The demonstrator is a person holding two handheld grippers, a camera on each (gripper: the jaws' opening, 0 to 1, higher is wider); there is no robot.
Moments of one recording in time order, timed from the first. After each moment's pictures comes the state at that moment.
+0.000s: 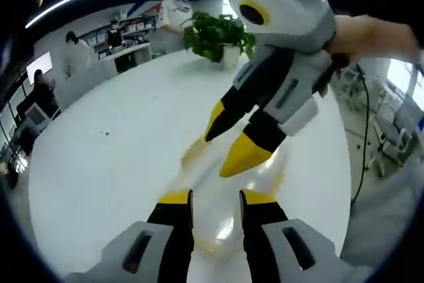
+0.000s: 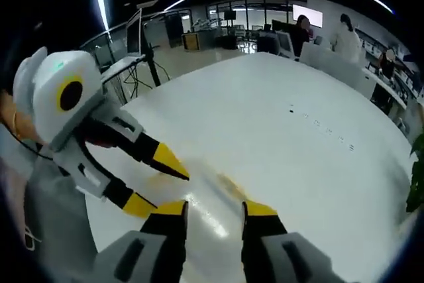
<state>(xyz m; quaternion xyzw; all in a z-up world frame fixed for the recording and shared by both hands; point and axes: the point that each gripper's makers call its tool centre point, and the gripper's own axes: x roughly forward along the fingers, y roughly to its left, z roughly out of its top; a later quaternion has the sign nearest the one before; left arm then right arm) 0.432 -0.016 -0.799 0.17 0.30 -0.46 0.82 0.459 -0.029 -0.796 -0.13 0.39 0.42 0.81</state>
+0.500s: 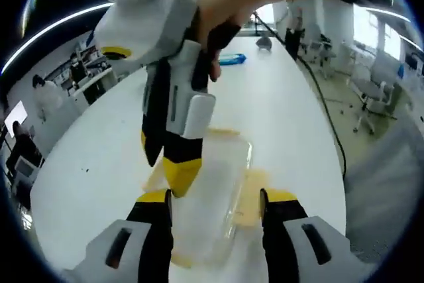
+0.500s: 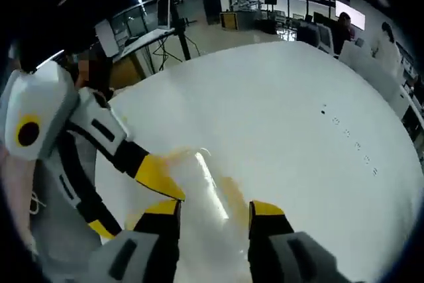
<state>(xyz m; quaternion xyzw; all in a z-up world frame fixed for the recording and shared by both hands) 0.394 -0.044 -0.798 0.25 0.25 -0.55 0.76 0.463 -0.028 -0.809 -0.20 0.44 0.53 0.70</state>
